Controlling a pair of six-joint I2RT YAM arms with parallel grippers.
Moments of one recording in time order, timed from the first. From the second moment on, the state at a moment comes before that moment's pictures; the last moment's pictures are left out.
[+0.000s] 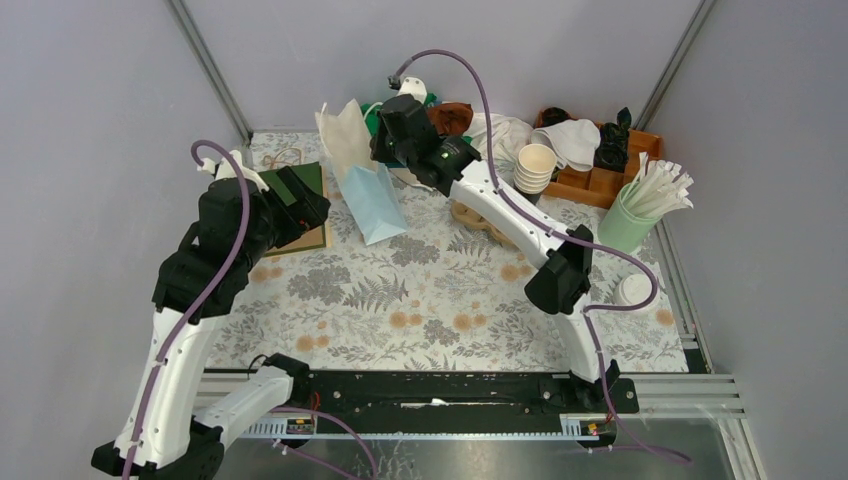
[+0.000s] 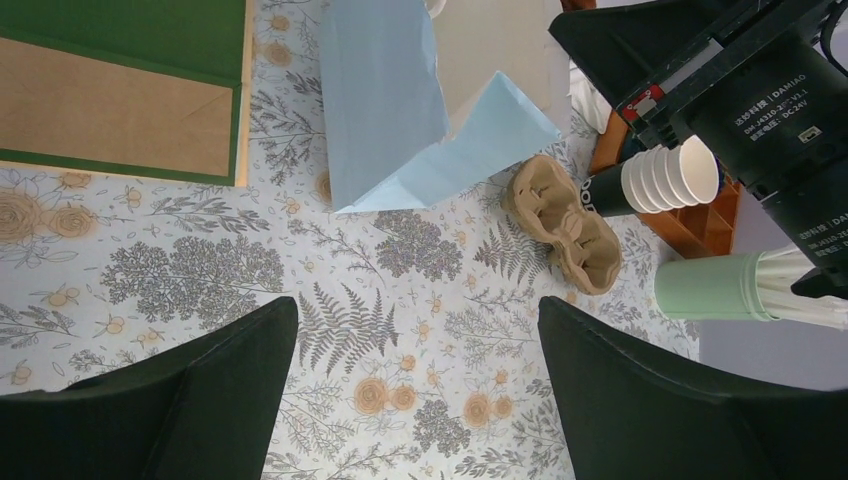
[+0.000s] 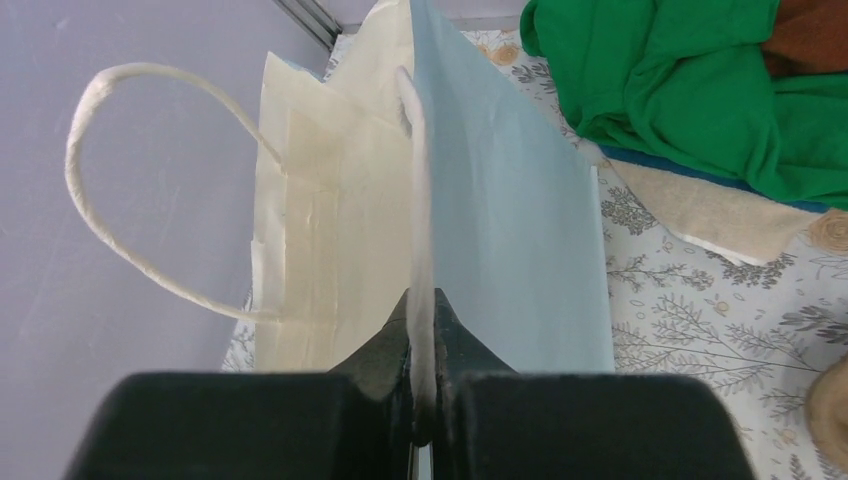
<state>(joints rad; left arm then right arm) -0.33 0.89 1.39 -0.97 -0.16 -0.69 0.83 2.16 2.33 -0.57 0.27 0.59</state>
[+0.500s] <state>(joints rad) -0.33 0.91 1.42 -0.98 -0.19 -0.66 0.83 2.23 2.33 -0.48 0.29 0.74</state>
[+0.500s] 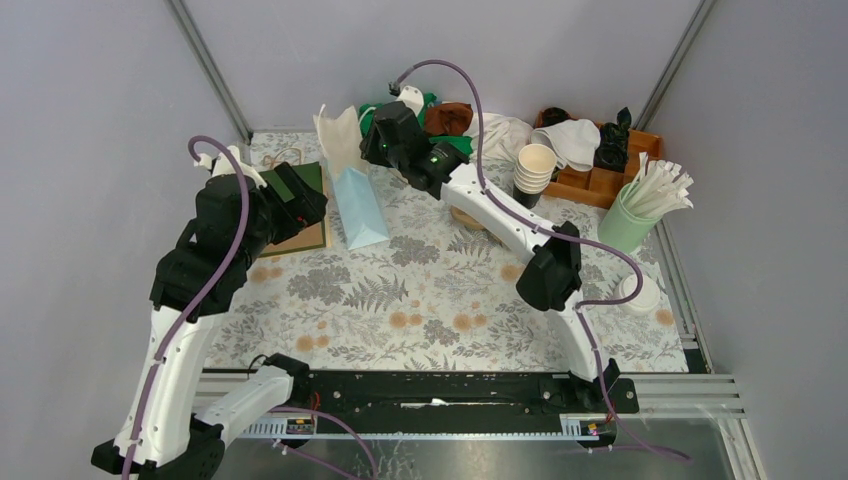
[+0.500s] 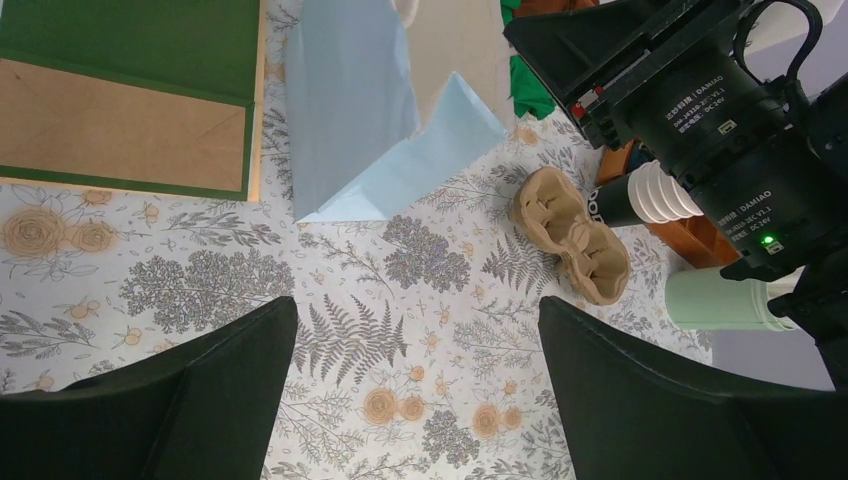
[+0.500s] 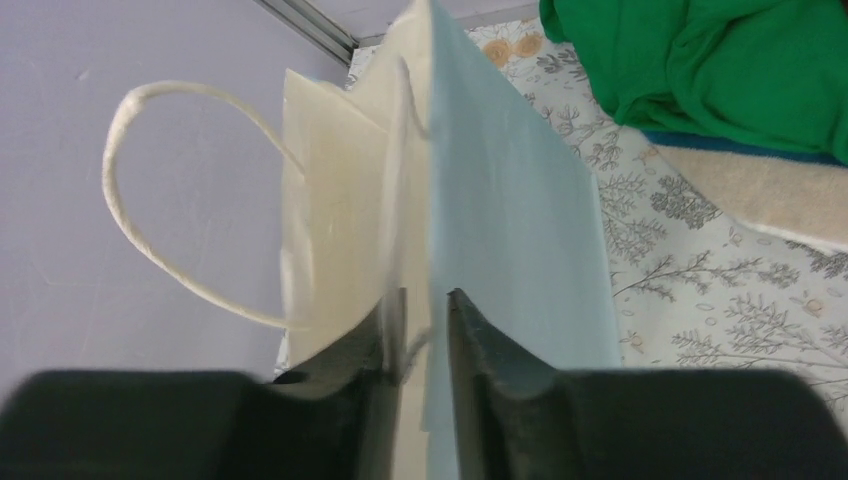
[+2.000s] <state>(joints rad) -0.77 0.96 0.78 -0.18 -0.11 -0.61 0.54 1.70 1.26 -0.46 0.53 0.77</state>
